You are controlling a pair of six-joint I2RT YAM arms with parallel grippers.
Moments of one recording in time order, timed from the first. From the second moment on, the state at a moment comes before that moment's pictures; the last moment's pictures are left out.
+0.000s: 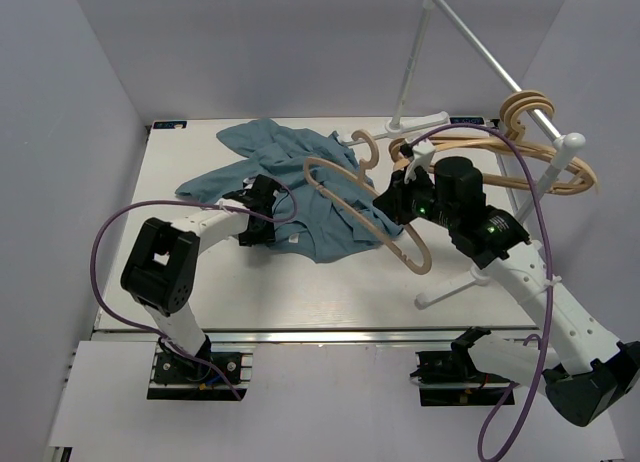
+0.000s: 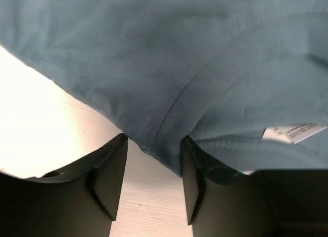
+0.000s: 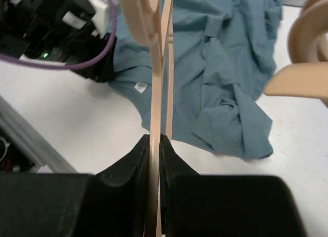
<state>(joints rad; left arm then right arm) -0.45 1.72 1.06 -0.55 -0.28 -0.50 0.58 1.05 1.14 -0.49 -0.19 0.16</state>
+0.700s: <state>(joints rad) -0.45 1.67 1.11 -0.59 -0.36 -0.54 0.60 1.05 0.90 -0.39 -0.51 0.02</state>
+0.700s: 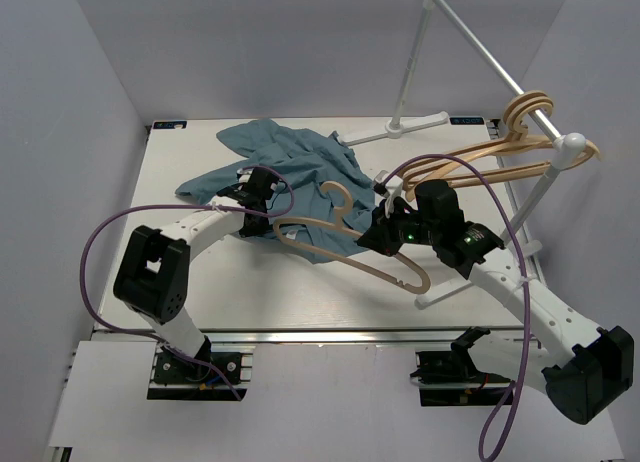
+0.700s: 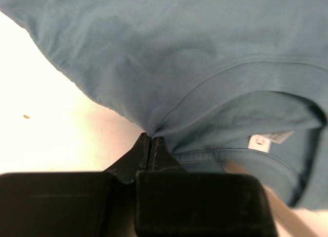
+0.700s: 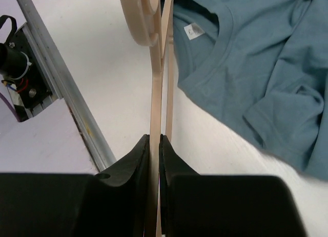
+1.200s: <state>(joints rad) -0.45 1.58 1.11 -0.63 -0.35 -0.54 0.60 1.16 0.85 -0.22 -0.59 -0.10</state>
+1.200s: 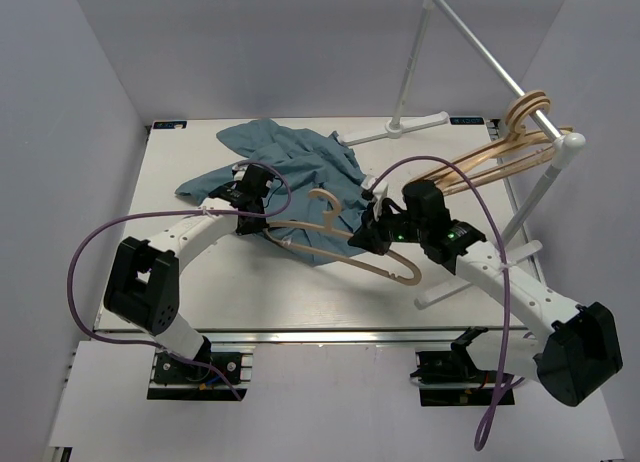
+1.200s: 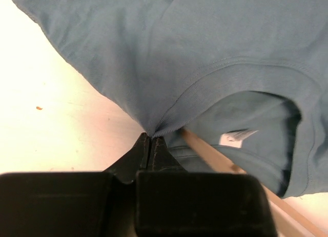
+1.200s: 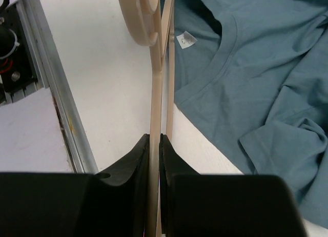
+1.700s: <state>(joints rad) -0.45 1.58 1.15 -0.68 -0.34 -0.56 0.63 1.17 0.66 0.13 -0.51 -0.17</state>
